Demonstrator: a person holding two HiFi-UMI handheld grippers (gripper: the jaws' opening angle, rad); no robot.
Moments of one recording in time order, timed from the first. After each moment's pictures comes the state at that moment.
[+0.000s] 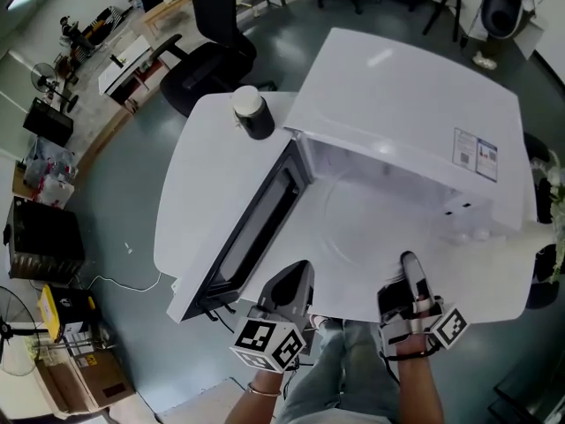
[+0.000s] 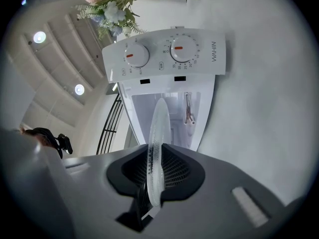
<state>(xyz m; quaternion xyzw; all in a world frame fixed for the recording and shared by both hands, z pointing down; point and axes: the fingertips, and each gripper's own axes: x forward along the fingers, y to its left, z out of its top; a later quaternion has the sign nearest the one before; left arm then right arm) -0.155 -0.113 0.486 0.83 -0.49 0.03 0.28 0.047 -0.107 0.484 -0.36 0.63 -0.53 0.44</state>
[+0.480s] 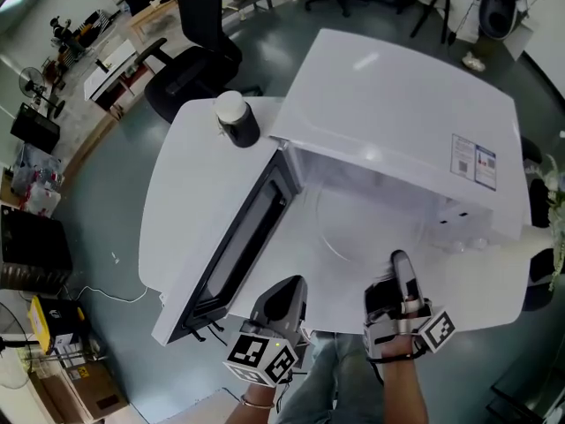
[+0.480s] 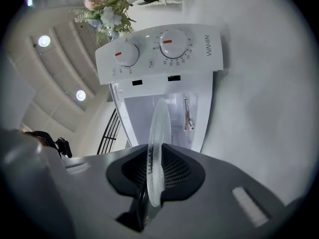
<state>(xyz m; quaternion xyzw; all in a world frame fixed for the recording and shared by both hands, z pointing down) -0.151 -0.114 0.506 0.84 -0.47 0.03 0.28 0.046 -0.131 0.495 -0.39 0.60 -0.51 0.48</state>
